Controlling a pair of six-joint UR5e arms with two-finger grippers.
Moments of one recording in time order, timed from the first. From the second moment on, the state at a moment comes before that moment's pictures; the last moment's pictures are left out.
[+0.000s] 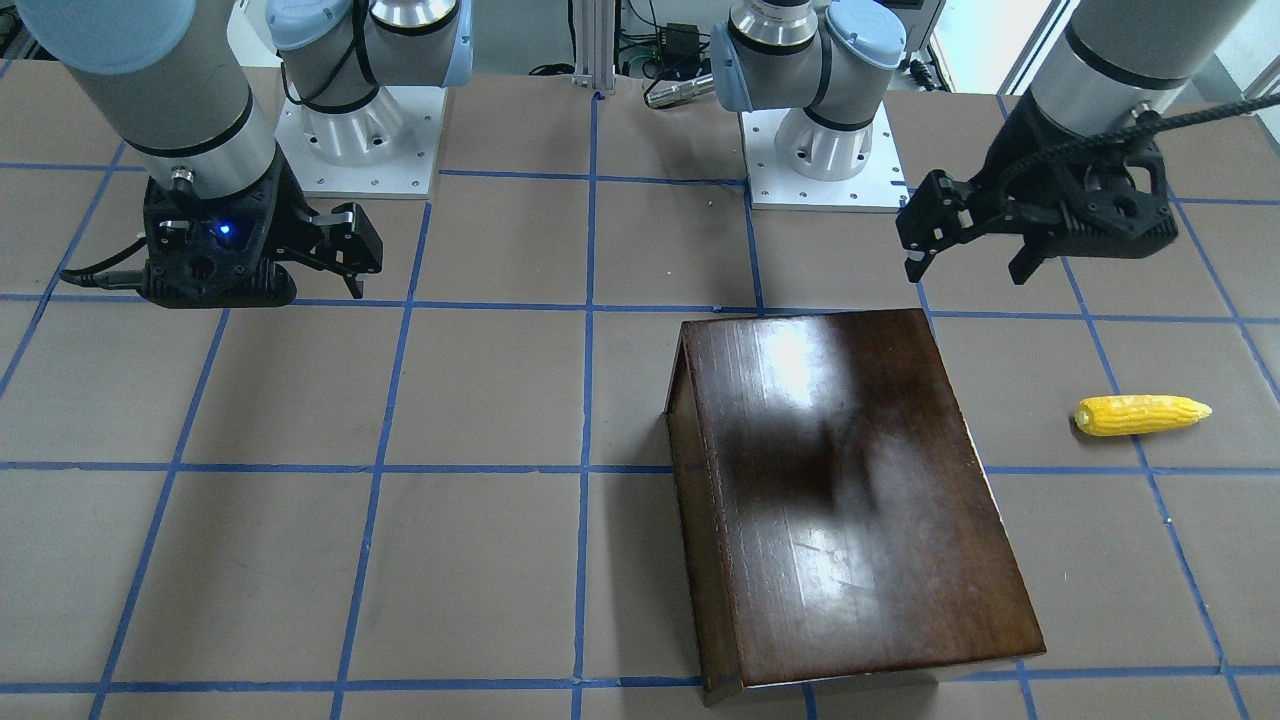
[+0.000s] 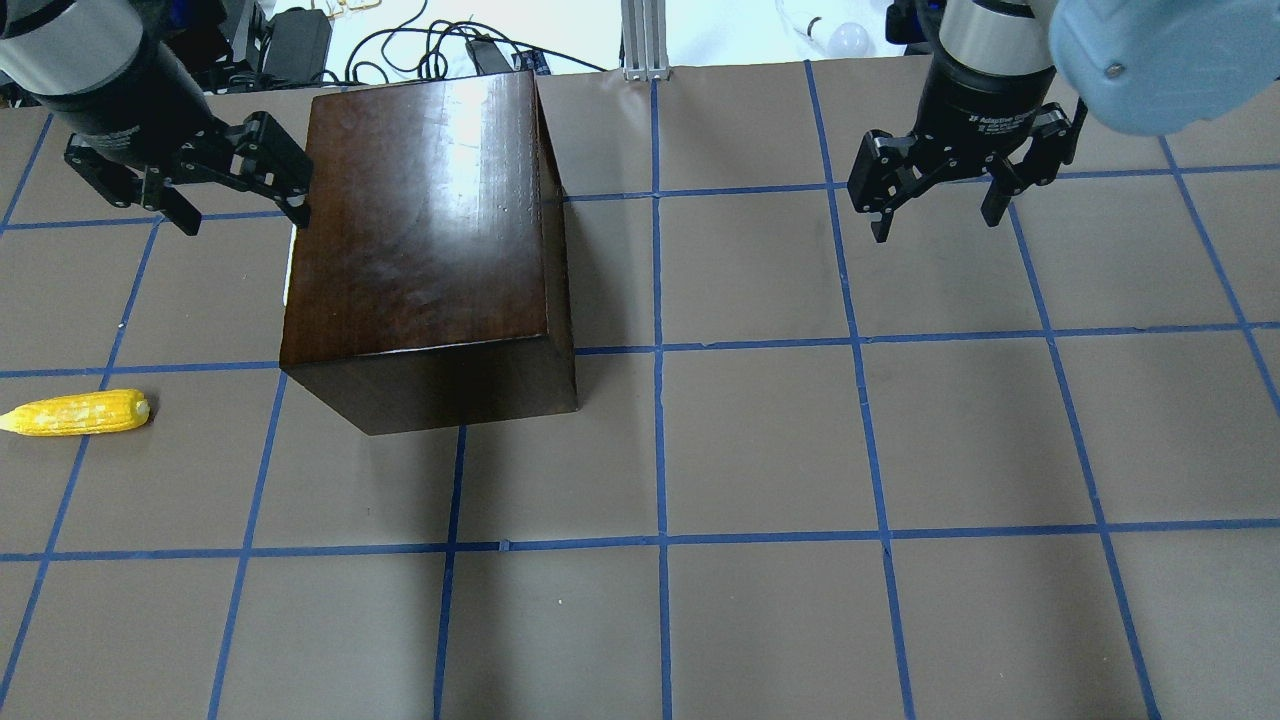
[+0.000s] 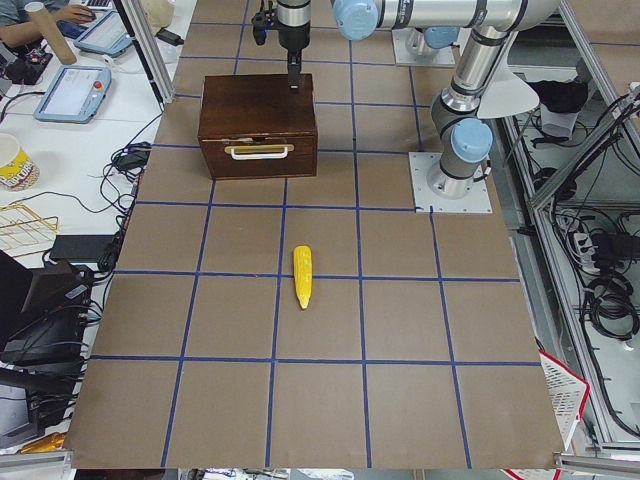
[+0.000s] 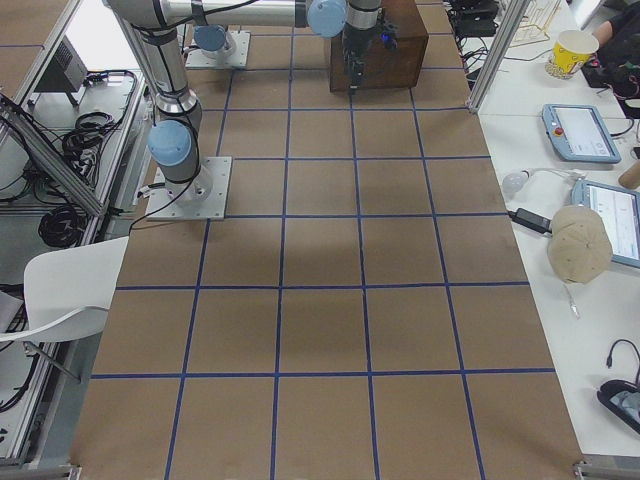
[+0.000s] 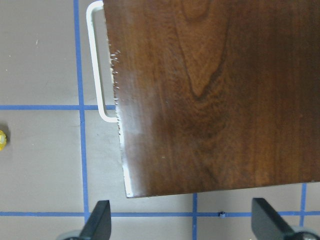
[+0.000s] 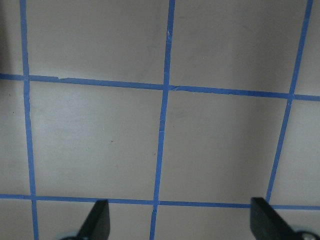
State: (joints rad) left arm -1.38 -1.58 -1.53 -1.59 1.55 0.19; right arm 1.60 -1.46 1.49 -1.51 -1.62 -0.05
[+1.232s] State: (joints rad) left arm -1.12 -1.85 -1.61 -1.37 1.37 0.40; right arm 1.60 -1.46 1.49 -1.51 -1.62 -0.05
